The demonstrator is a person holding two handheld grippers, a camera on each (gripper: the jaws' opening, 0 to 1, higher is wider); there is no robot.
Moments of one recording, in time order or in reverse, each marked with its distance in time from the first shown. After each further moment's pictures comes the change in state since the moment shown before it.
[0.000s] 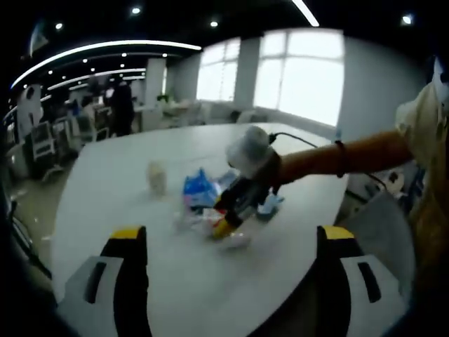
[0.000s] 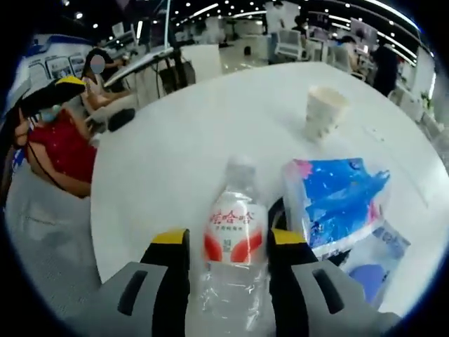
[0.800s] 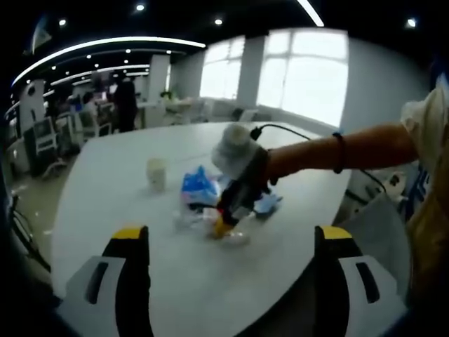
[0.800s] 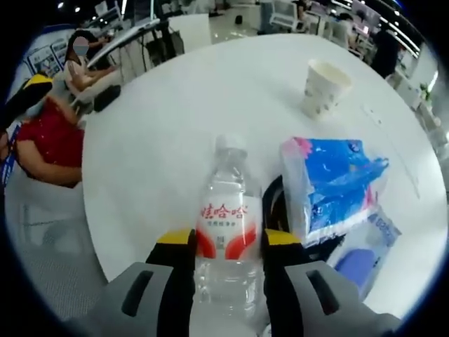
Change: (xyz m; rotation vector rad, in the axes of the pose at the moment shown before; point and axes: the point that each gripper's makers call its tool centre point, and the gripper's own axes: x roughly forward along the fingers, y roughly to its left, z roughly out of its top) left arm -0.002 -0.006 -0.002 -0.023 0.014 0.015; right arm -0.002 0.001 -0.016 -0.006 0.200 -0.041
